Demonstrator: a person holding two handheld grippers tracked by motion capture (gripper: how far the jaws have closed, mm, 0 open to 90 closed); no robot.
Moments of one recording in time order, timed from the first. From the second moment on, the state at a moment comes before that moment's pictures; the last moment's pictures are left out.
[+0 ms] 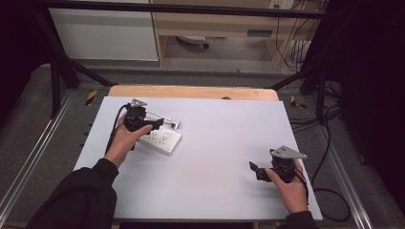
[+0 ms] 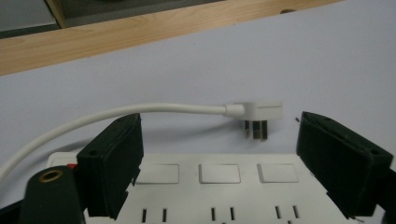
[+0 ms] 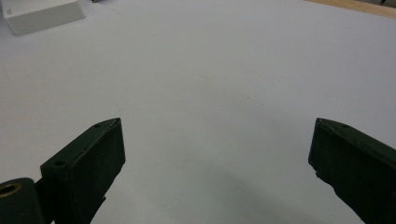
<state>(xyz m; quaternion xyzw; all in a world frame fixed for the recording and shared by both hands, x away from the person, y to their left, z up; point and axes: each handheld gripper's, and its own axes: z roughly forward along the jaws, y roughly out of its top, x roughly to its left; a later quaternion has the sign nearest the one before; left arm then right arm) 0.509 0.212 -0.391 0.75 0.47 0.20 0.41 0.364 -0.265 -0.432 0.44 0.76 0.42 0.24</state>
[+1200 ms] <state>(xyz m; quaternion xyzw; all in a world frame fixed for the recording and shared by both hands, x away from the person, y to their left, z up) 0.455 0.241 -0.352 0.75 0.45 0.19 0.45 0.364 -0.263 -0.432 0.43 0.76 0.42 0.23</state>
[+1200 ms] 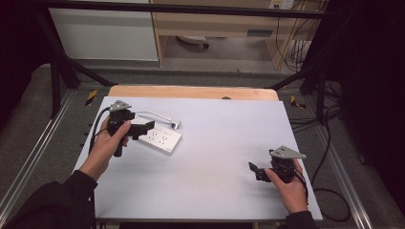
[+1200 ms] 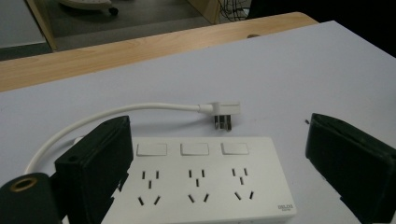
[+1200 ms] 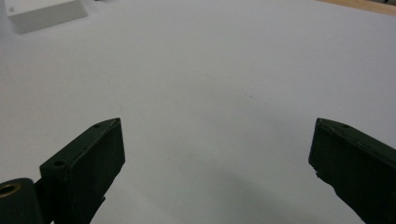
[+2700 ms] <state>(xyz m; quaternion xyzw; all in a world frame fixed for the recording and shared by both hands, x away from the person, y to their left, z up) 0.372 0.299 -0.362 0.73 0.46 0.20 0.47 0.358 -0.270 -0.434 0.44 0.76 0.41 0.23</state>
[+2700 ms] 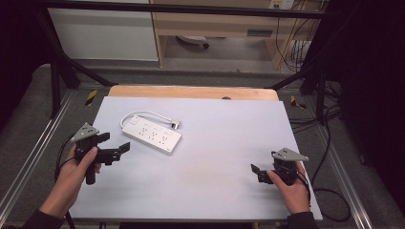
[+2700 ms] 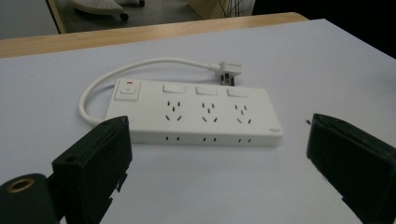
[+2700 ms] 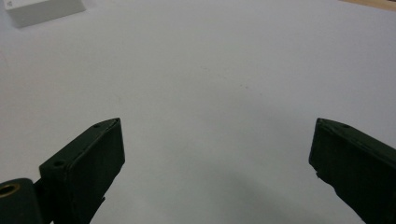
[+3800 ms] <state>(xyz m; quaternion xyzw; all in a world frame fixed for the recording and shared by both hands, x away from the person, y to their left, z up) 0.346 0.316 -0.409 0.73 0.48 0.18 0.45 0.359 -0.270 -0.436 0.44 0.77 0.41 0.23</state>
